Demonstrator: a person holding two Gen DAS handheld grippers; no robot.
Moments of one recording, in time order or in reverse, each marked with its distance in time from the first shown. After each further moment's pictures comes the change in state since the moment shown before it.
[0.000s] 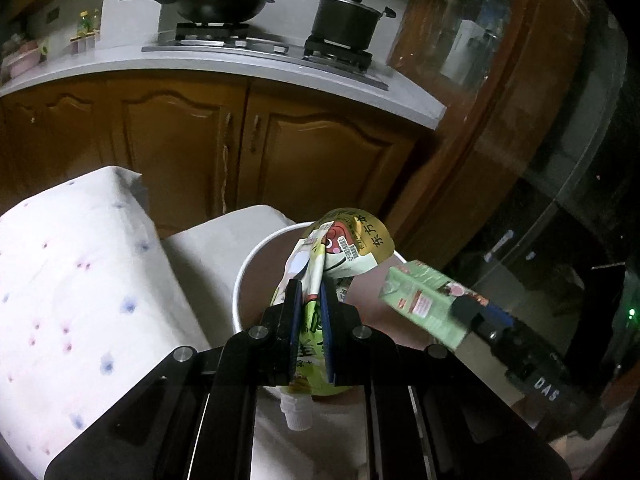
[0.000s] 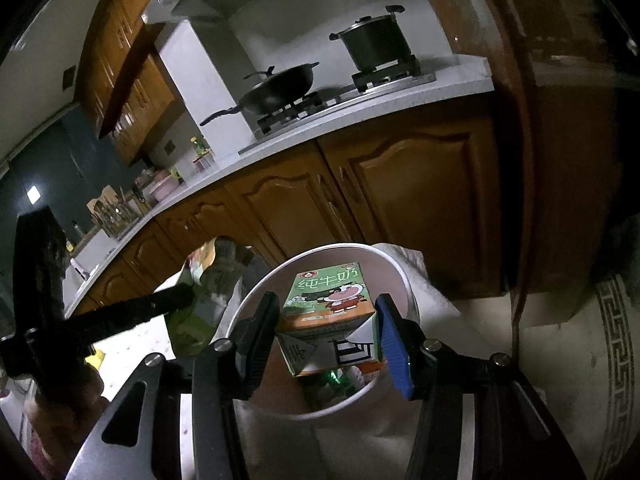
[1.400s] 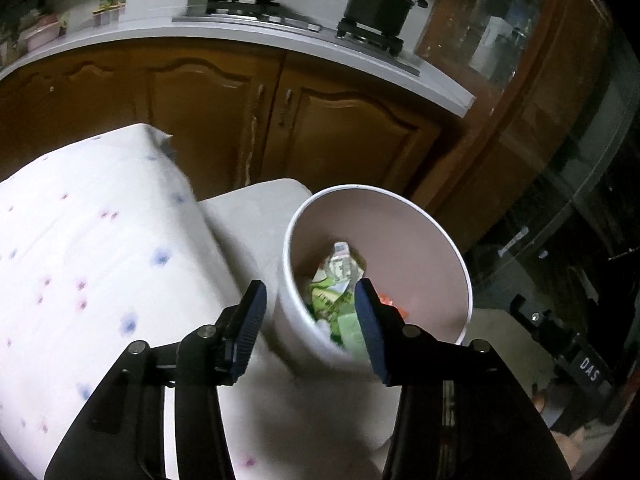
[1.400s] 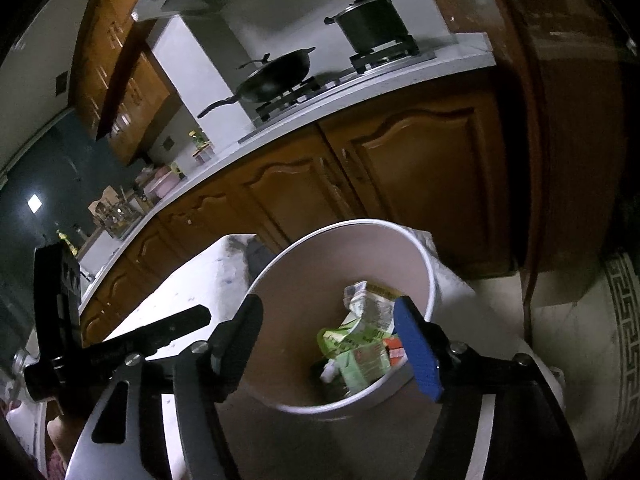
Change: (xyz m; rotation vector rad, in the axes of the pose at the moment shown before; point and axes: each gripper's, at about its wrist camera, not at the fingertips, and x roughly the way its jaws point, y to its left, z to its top) left arm -0.005 0.036 -0.034 -0.069 0.050 0.054; right arm 0.009 0.010 -0.013 0.048 0.044 0.027
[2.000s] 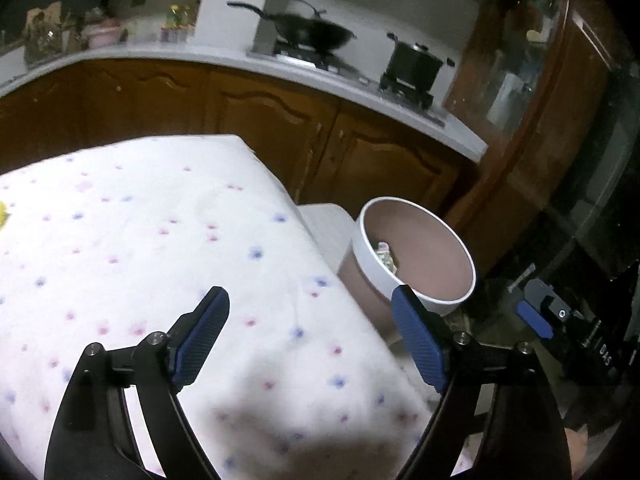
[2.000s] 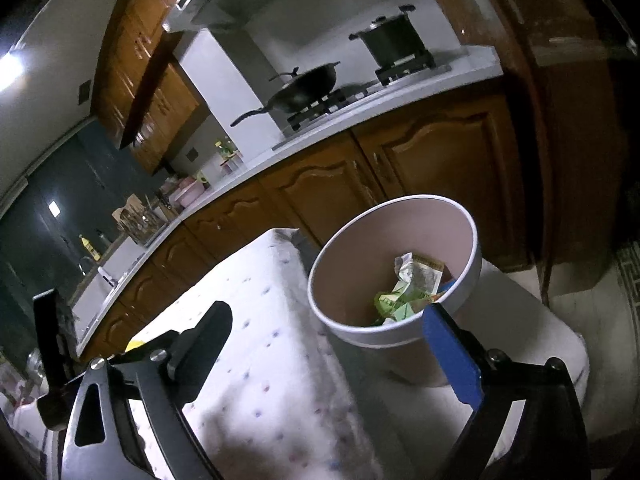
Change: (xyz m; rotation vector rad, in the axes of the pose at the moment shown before) left arm -0.122 0.055 -0.078 -0.099 -0.184 0.086; right arm -0.057 0.055 -0.050 0.002 -0.072 0.051
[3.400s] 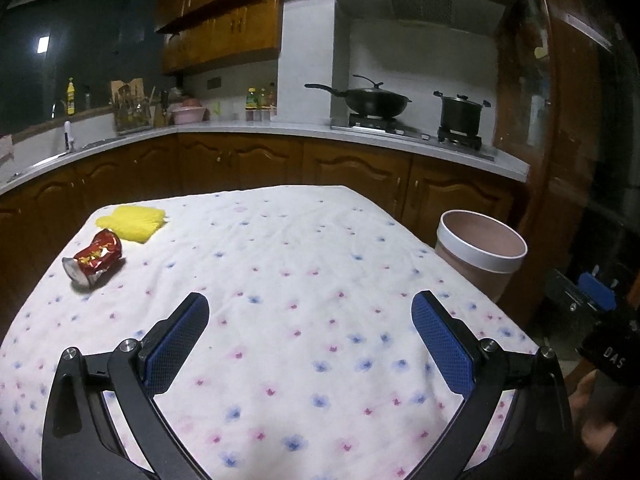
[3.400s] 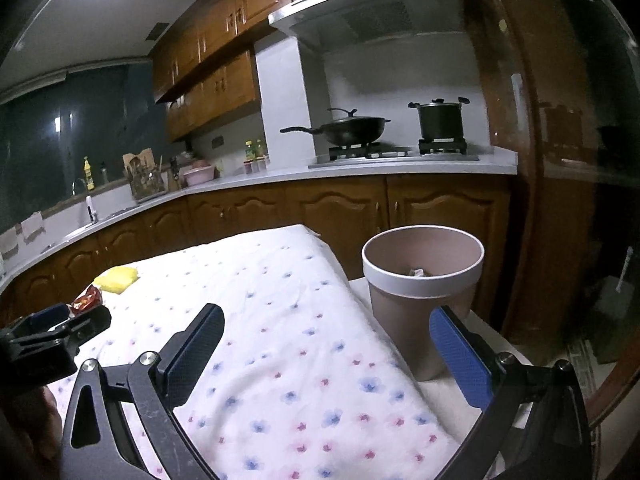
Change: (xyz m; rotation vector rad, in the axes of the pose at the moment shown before) left arm -0.137 0.050 -0.122 0.073 -0.292 0.309; right arm -0.073 0.114 -0.124 -0.365 -0.178 -0.113
